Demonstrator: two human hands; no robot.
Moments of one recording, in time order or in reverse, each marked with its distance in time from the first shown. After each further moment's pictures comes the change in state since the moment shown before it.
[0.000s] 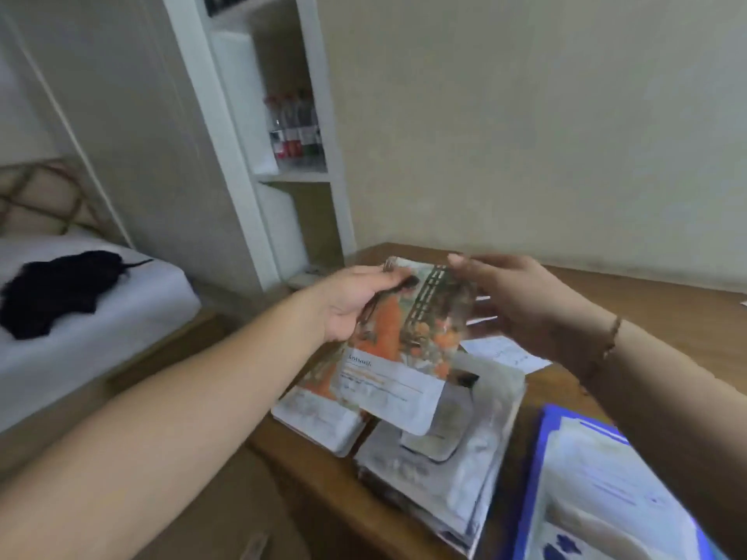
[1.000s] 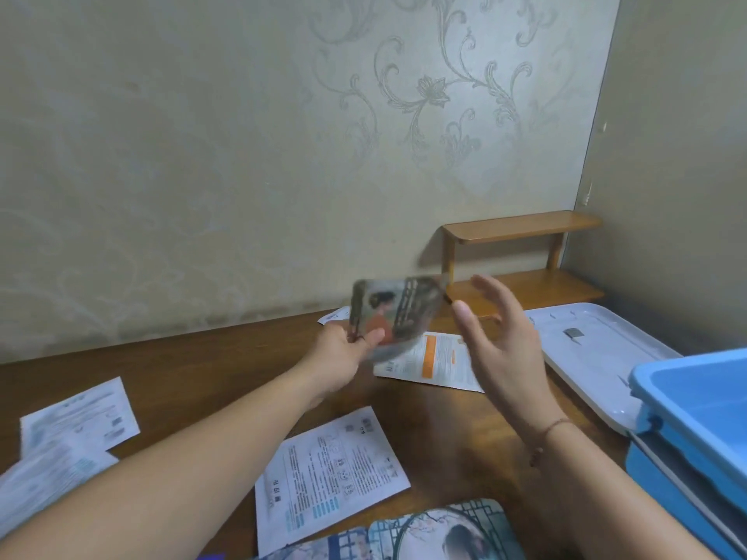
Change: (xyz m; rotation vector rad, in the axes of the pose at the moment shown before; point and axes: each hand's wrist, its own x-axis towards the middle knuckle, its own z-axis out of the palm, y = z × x) left_hand 0.127 -0.071 0.439 0.556 -0.431 0.370; right_hand -0.208 0.065 -0.346 -0.668 1.175 -0.270
